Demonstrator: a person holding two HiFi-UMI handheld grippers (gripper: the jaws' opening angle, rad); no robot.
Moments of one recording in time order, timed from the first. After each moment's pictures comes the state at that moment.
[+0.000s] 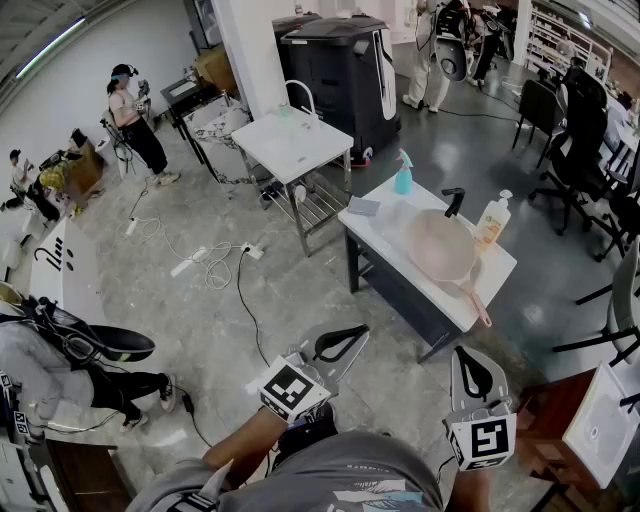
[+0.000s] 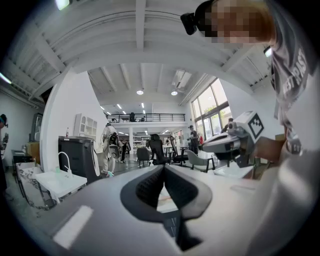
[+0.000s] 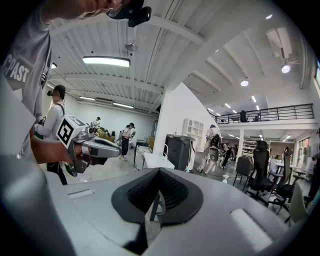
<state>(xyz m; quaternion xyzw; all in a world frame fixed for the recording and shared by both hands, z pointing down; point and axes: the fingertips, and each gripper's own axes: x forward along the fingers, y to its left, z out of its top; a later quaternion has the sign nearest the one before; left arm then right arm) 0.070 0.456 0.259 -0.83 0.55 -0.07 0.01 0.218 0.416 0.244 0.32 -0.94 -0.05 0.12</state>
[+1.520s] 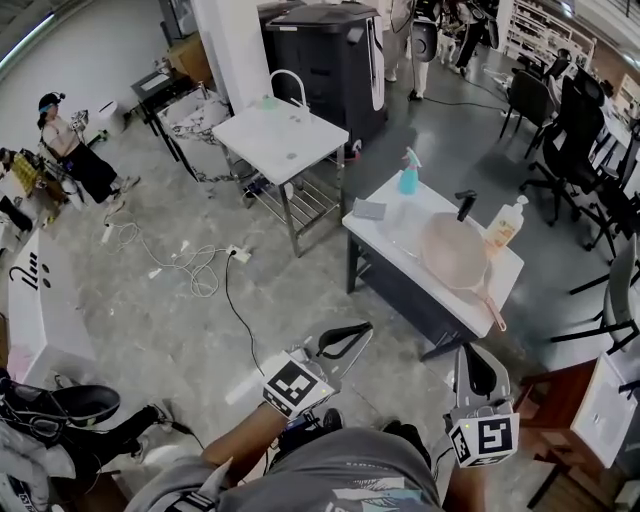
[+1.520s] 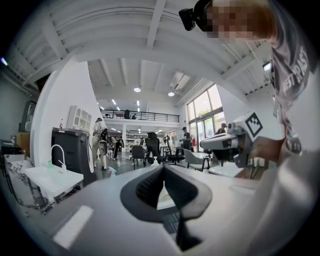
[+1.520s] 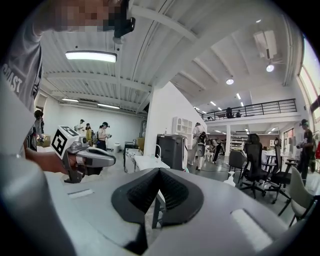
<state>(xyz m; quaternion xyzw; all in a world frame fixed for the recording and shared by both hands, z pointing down) -0.067 0.421 0.279 -0.87 0.50 -0.05 -0.01 0.087 0.389 0.253 0.39 -0.92 -0.02 0.10</state>
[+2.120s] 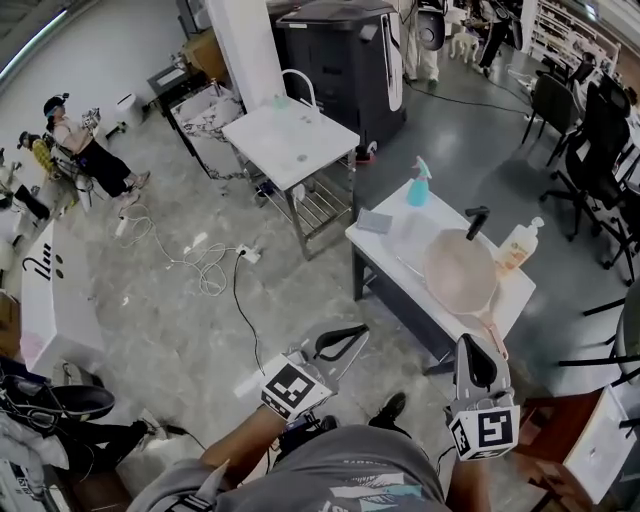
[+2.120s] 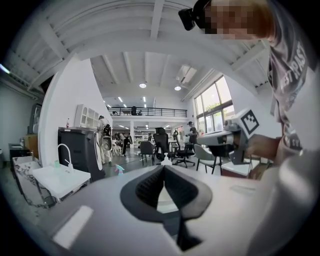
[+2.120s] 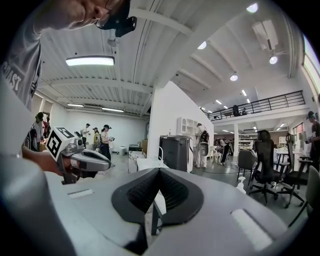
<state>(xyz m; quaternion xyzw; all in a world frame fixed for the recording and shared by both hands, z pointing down) -0.069 0.328 0.296 -0.84 0.54 -0.08 -0.02 0.078 0.269 0.264 0.35 -0.93 -0.01 0.09</state>
